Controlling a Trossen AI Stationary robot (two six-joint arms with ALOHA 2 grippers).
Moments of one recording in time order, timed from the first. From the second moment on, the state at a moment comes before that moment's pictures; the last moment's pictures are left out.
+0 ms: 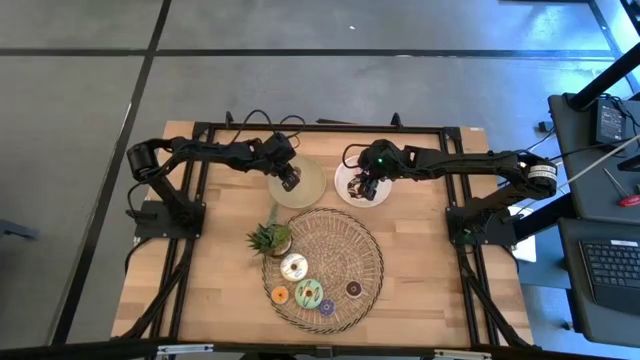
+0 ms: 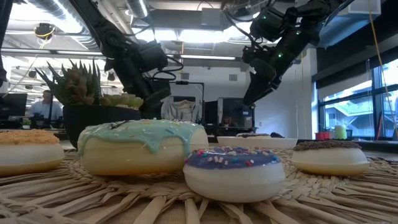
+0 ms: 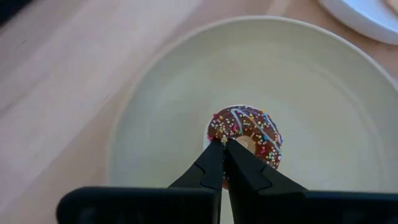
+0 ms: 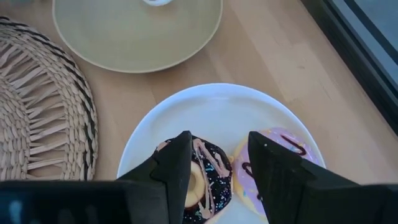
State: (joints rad) left arm 0.51 1.64 0.82 -0.12 -0.01 -0.20; right arm -0.32 1.44 0.87 -0.27 0.10 0.02
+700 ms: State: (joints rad) left arm 0.49 1.67 0.82 -0.11 -0.03 -0.23; right arm -0.32 1.44 0.87 -0.27 0.10 0.02
